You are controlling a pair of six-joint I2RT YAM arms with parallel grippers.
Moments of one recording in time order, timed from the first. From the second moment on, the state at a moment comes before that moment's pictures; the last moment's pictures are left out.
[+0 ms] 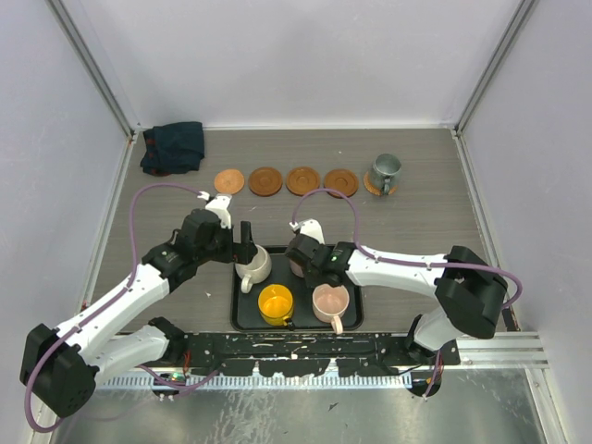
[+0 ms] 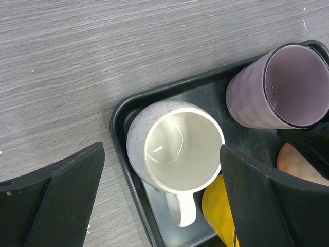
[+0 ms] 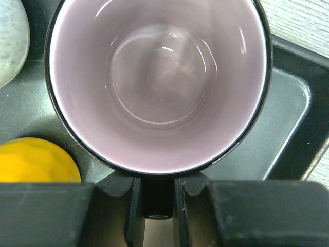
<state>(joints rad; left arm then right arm) -0.57 0.98 0.66 -0.36 -0.01 -0.38 1.04 1.51 0.90 -0.49 0.35 0.61</state>
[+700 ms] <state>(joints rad) -0.56 0.95 0.66 -0.36 -0.04 -0.40 1.03 1.31 0.87 -0.43 0.49 0.50</state>
